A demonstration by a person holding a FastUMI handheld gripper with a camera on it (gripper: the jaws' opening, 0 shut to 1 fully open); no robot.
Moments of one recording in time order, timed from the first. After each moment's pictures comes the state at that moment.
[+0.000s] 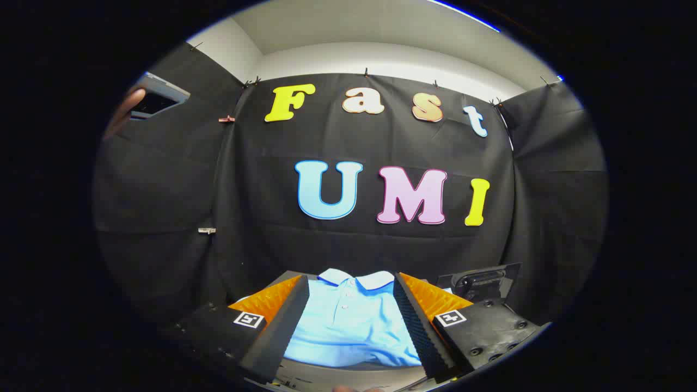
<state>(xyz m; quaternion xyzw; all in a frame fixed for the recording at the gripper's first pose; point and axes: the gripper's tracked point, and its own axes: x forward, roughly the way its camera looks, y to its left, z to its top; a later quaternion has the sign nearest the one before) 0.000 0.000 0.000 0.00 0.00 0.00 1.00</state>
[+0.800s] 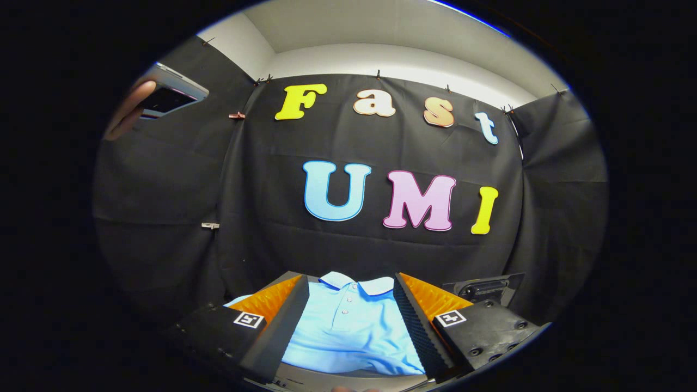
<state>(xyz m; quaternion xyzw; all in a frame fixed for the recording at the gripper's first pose) 0.007 0.003 -0.009 -0.02 0.01 0.02 1.00</state>
